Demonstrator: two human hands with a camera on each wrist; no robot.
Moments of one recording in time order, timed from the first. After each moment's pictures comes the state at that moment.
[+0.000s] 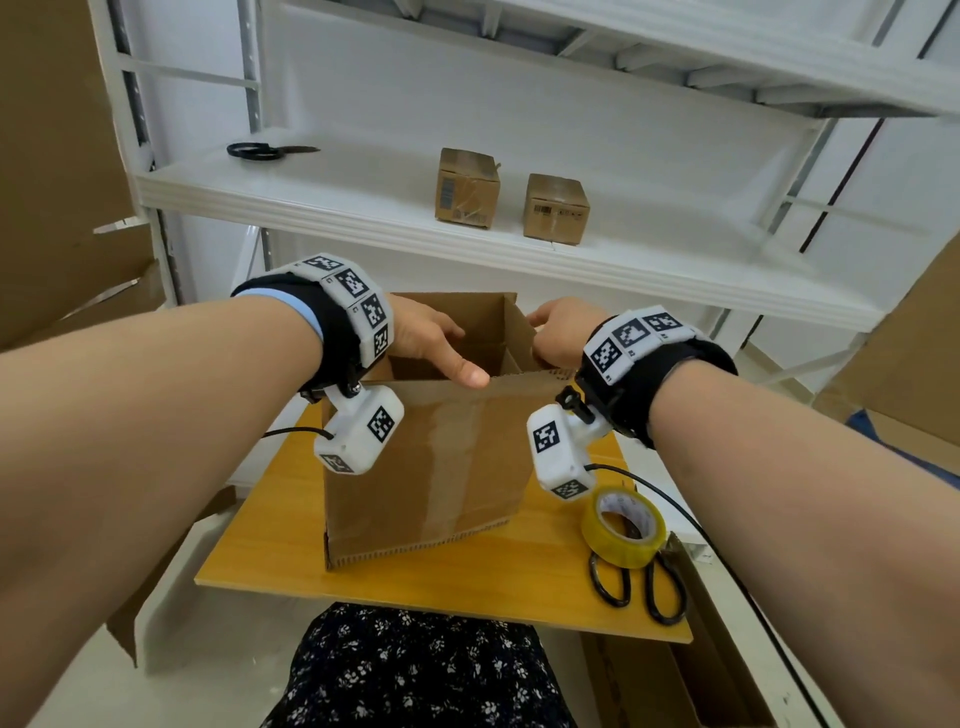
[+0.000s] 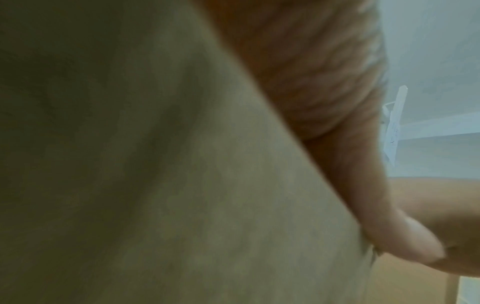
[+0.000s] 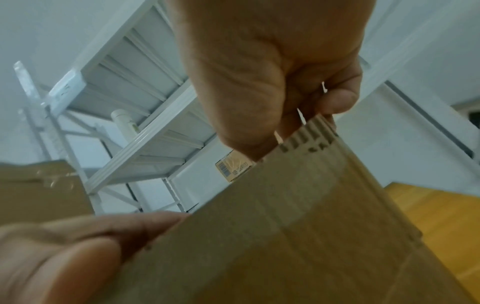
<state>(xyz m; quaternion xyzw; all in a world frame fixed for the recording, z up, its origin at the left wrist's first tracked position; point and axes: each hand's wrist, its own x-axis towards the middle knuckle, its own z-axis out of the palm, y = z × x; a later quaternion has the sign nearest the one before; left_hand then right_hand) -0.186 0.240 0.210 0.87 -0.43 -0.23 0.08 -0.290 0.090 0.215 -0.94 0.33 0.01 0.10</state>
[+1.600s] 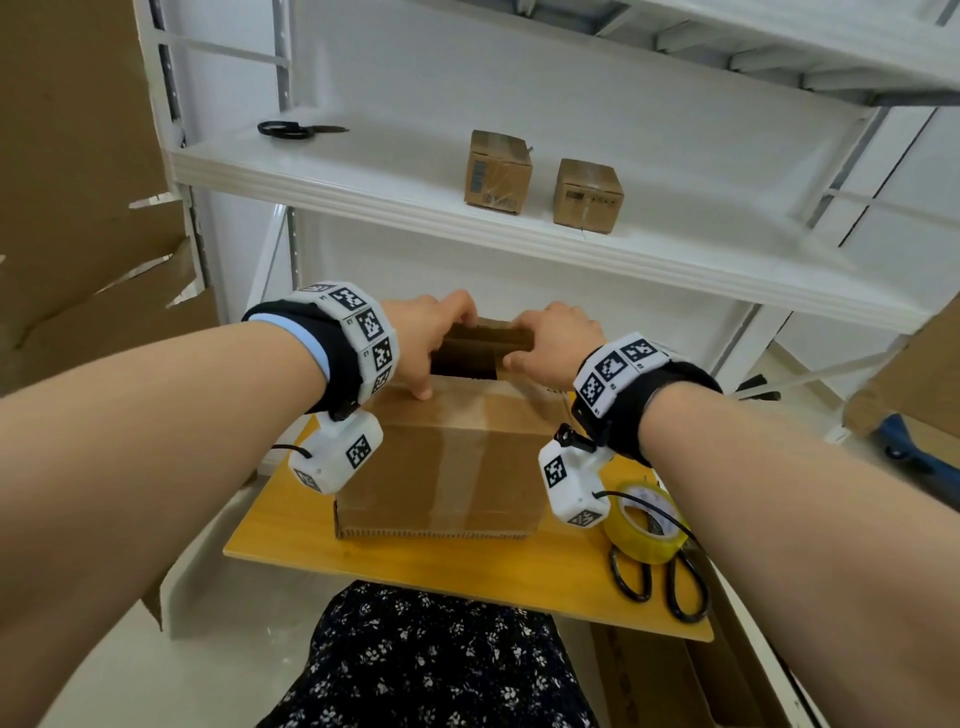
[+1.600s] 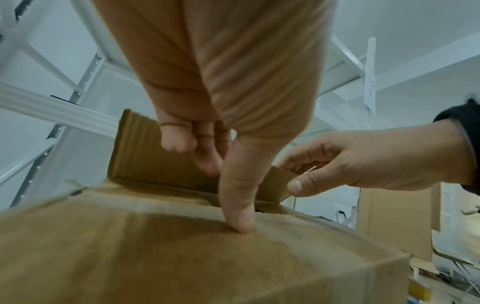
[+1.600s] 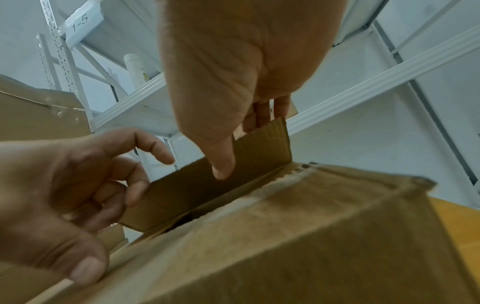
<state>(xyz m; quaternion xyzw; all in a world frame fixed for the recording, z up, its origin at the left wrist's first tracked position) -0.163 0.260 0.166 0.87 -0.48 -0.04 0.06 -0.265 0.094 0.167 -0.97 0.23 -0.03 -0.02</state>
